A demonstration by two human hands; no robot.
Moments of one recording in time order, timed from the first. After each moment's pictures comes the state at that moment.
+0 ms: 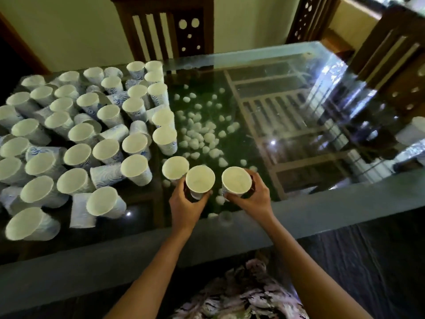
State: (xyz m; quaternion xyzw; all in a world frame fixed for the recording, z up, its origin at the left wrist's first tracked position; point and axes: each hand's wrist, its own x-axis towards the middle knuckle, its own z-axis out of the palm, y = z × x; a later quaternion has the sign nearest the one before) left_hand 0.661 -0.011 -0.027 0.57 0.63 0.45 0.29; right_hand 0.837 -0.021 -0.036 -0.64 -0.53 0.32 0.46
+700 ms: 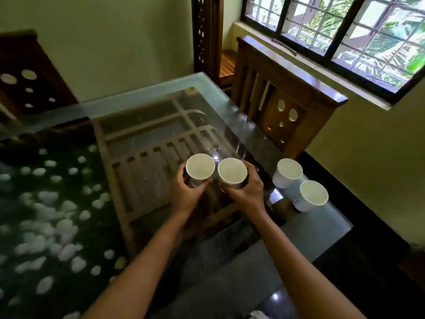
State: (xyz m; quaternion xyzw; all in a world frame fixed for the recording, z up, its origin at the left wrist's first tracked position) left_hand 1.100 0.165 -0.007 0.59 0.51 0.41 0.46; right_hand 1.236 0.092 0.000 -0.72 -0.42 0.19 0.53
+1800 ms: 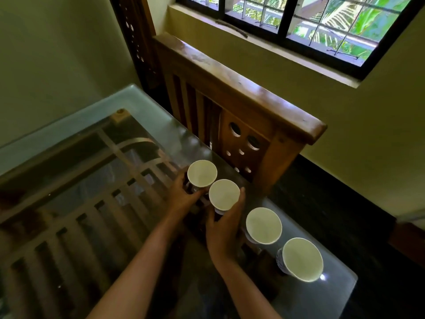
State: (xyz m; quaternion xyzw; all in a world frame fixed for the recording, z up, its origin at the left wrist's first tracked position) left_hand 1.304 0.287 -0.046 0.67 0.41 0.25 0.56; right_hand 1.323 0.186 -0.058 -0.83 -0.13 0.10 0.53
